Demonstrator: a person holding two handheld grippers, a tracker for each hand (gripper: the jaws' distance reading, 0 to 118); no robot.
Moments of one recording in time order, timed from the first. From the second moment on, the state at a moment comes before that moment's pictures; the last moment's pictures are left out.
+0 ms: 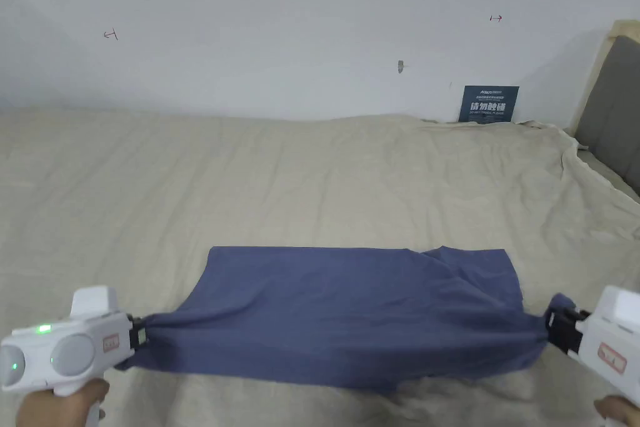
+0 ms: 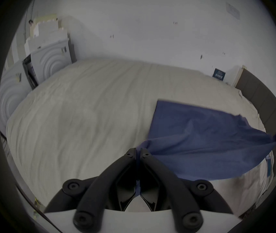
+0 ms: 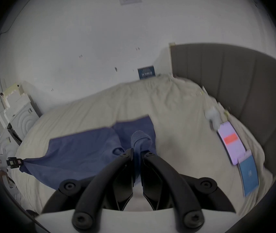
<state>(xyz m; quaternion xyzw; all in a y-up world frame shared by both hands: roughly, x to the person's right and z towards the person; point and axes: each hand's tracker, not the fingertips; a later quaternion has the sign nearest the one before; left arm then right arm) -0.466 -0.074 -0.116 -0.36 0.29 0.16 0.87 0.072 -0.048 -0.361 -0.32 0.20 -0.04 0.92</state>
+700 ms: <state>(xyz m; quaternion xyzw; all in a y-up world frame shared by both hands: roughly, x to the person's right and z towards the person) -0.399 -0.123 0.048 -0.43 0.30 0.17 0.84 0.164 -0.135 -0.192 -0.40 0.19 0.01 0.90</state>
